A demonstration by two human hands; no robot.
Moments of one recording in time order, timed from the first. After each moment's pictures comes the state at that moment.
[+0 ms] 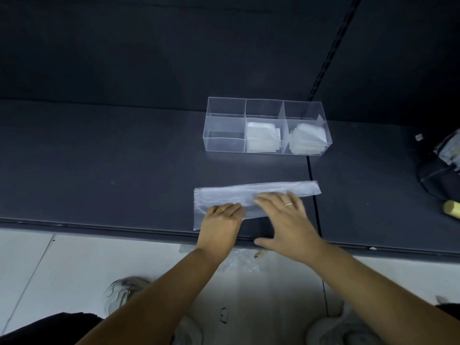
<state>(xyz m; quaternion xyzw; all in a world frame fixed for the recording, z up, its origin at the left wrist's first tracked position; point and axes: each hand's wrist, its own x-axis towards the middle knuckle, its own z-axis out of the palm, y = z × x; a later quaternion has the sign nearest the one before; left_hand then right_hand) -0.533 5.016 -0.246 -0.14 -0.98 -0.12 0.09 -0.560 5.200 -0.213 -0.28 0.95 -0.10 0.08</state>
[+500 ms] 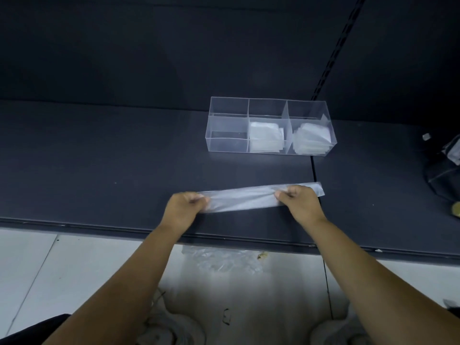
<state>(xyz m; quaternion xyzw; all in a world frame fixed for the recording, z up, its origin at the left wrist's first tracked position) -0.559 4.937 -0.230 0.21 -0.84 -0.49 -0.08 -0.612 5.207 -0.235 0.10 0.86 -0.48 0.15</state>
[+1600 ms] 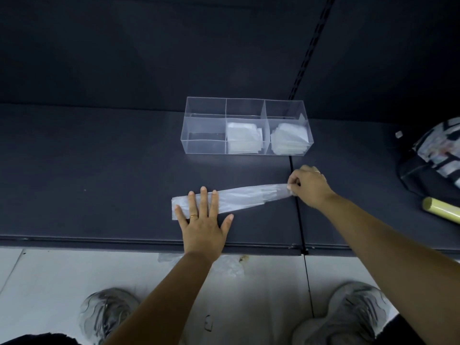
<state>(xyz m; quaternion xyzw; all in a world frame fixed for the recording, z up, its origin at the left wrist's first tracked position) -0.546 5.033 -0.278 0.08 -0.99 -0.03 -0.10 -0.670 5.282 -0.227 -0.06 0.98 -0.15 0.15</state>
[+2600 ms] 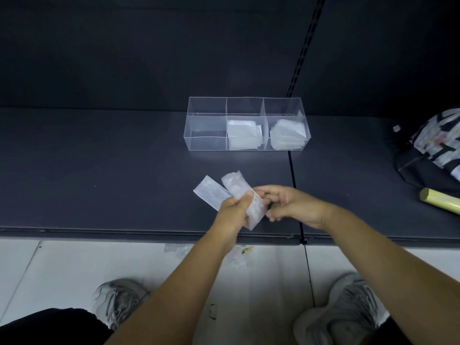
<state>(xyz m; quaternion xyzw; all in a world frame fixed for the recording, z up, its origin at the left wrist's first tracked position) -0.549 5.081 -0.200 0.19 -0.60 -0.75 -0.20 -0.600 5.251 -0.180 -0.11 0.72 -0.54 0.42</state>
